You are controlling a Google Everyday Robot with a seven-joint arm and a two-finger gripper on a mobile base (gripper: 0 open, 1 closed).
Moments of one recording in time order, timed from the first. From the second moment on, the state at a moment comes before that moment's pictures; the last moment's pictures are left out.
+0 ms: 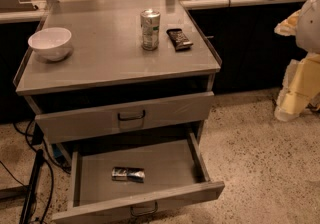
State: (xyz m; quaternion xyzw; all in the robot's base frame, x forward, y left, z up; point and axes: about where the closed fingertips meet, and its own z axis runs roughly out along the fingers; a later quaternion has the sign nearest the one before) arm 0.438 -0.216 0.978 -0.60 0.78 -0.04 0.16
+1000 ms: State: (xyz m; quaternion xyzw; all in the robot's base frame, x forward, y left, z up) arm 0.430 -0.174 0.946 -0.61 0.78 -0.04 0.15
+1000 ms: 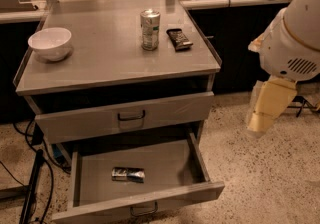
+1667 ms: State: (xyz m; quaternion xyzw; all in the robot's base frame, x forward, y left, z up) arm 0.418 -0.111 0.855 -0.60 0.79 -0.02 0.13
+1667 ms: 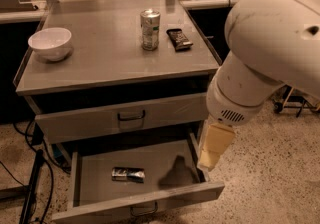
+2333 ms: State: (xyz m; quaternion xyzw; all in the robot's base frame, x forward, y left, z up) arm 0.415 -0.089 0.822 -0.59 0.80 0.01 0.12
